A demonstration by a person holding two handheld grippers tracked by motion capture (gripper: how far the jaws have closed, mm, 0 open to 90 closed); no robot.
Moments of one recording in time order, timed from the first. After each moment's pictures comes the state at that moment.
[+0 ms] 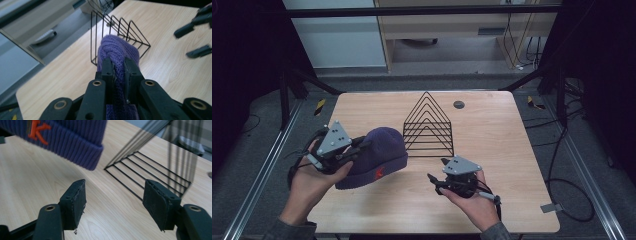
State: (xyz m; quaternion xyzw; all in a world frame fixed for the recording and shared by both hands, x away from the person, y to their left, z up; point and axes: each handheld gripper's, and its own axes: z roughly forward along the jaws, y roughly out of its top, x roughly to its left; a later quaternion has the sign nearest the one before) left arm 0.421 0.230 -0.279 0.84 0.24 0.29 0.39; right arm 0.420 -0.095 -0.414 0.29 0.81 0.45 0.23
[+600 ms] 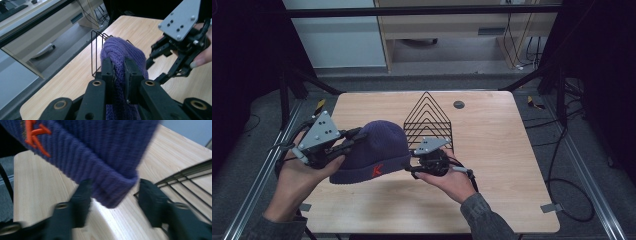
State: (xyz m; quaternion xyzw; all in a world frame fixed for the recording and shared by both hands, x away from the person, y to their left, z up) left arm 0.418 0.234 -0.249 0.83 0.21 0.29 0.42; right arm 0.473 -0.033 -0.400 0.22 0.84 0.47 0.13
